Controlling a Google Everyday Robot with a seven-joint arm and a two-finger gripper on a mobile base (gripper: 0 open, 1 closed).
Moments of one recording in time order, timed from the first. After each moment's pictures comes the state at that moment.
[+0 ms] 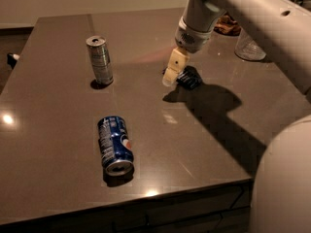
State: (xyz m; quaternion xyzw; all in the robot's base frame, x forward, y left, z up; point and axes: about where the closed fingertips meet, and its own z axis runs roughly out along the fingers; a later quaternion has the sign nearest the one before) arm 0.655 -0.097 0.878 -0.49 0.86 0.04 0.15
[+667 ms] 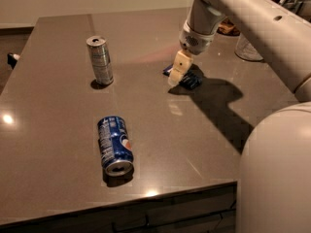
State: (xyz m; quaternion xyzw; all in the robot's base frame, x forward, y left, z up) arm 0.674 -0.111 0.859 -0.49 0.86 0.05 0.14
